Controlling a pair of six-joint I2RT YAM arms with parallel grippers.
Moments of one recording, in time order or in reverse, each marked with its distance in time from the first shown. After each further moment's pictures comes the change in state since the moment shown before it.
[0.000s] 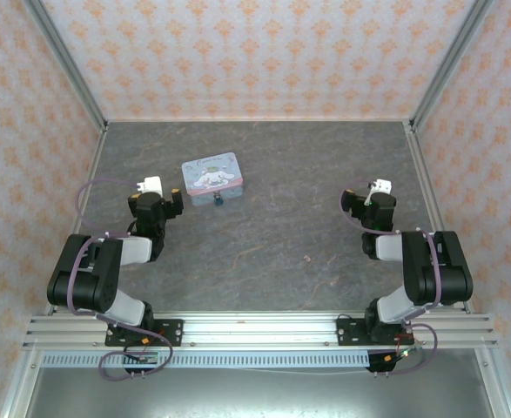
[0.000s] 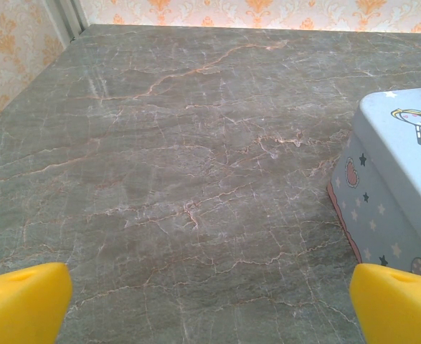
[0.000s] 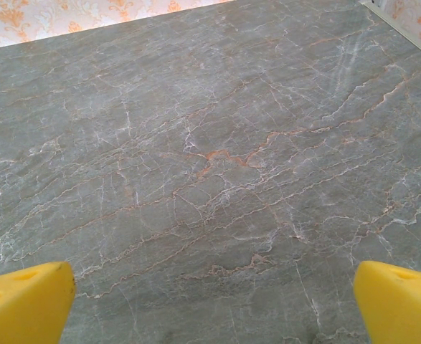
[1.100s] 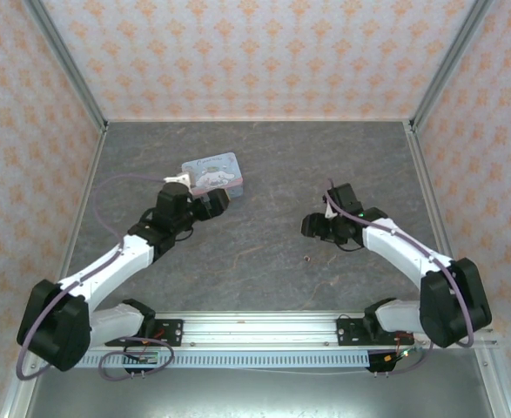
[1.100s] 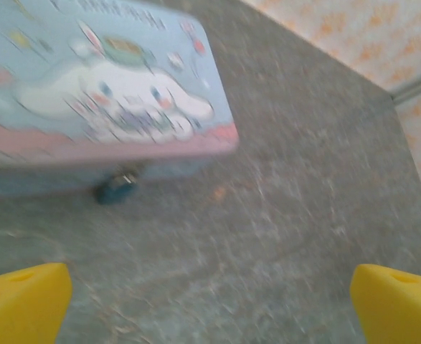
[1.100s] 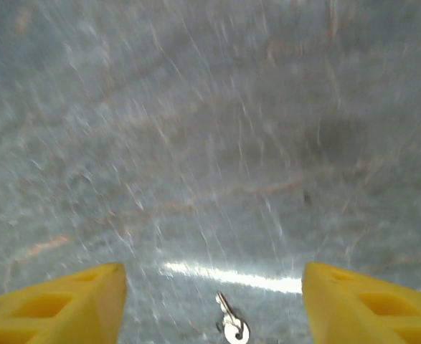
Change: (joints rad) left arm -0.360 -0.320 0.242 -0.702 0.336 -0.624; right arm 0.408 -0.226 0.344 -1.232 -0.271 0.384
